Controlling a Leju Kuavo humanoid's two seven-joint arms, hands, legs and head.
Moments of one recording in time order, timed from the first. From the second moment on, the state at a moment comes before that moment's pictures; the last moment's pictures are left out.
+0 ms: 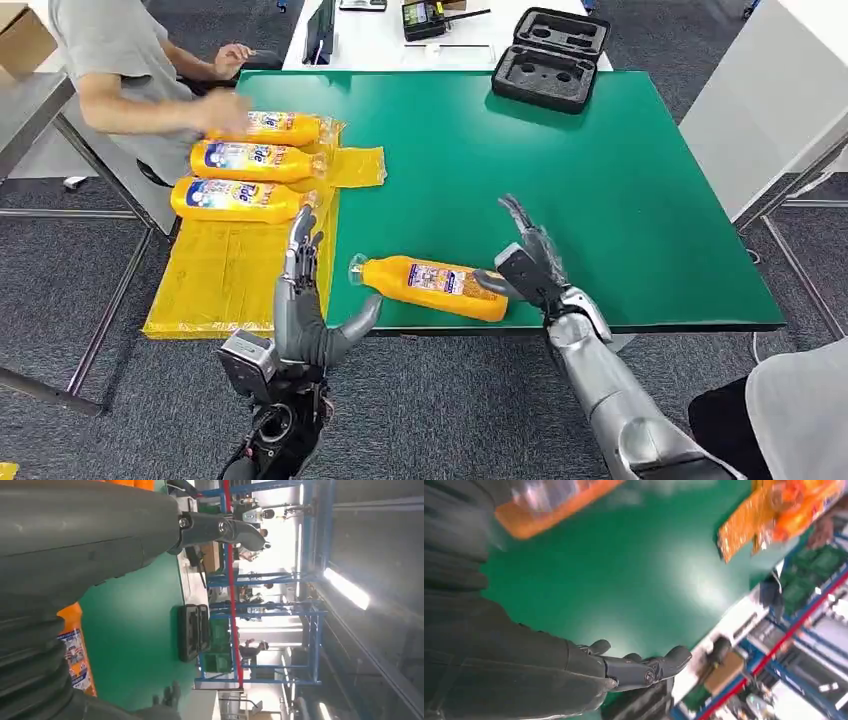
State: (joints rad) left arm -0.16 -0.19 -0.49 -1.38 -0.06 0.22 -0.70; right arm -0.54 -0.01 0.22 -0.67 0.51 -0.14 -0.64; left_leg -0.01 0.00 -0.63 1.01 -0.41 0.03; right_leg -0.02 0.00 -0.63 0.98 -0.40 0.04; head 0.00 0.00
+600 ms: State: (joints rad) left arm -0.19 -0.19 -0.51 -1.38 -0.06 0.26 -0.70; right arm -0.65 0.07 0.29 -0.54 0.52 -0.01 -0.70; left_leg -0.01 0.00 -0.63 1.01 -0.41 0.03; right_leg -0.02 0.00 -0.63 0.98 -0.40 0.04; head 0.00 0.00
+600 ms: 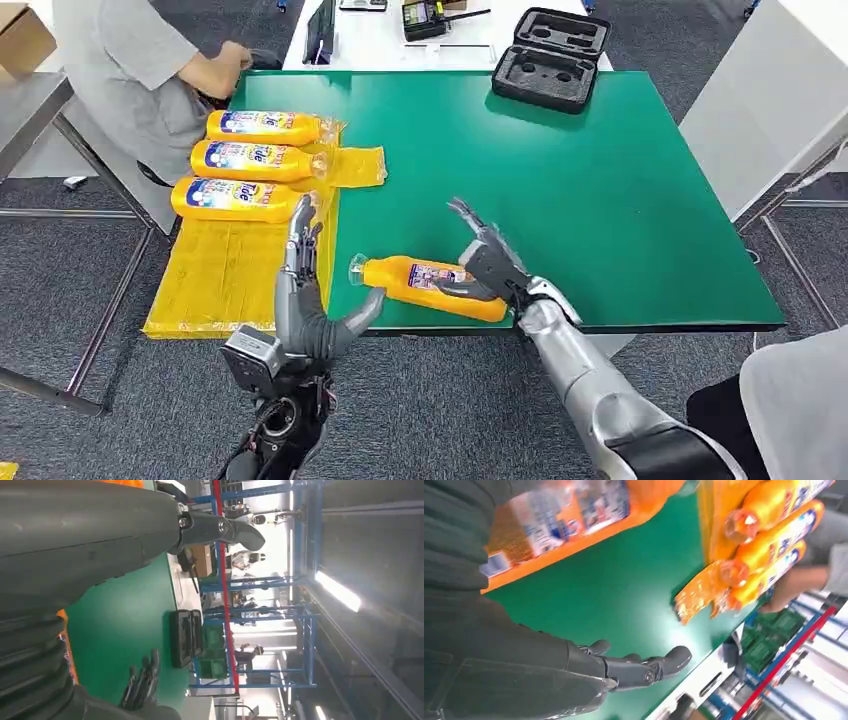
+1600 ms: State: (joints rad) left arm -0.20 -0.18 -0.52 -1.38 -0.05 0.27 -0.70; right arm -0.72 0.10 0.42 -0.43 0.63 0.02 -0.51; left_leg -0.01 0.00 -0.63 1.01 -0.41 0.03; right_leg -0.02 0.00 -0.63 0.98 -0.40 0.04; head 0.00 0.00
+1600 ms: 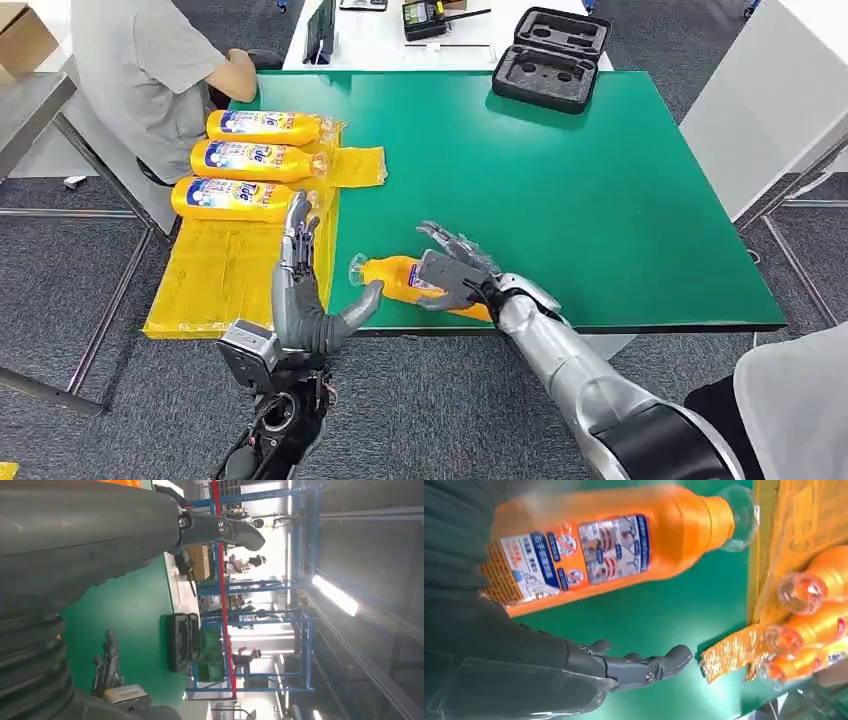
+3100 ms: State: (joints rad) left arm -0.19 -0.16 -0.52 -1.37 -0.06 0.27 -0.70; right arm -0.72 0.08 0.48 -0.40 0.74 -0.03 -0.34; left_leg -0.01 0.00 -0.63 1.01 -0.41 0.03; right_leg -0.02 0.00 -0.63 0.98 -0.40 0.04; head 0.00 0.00
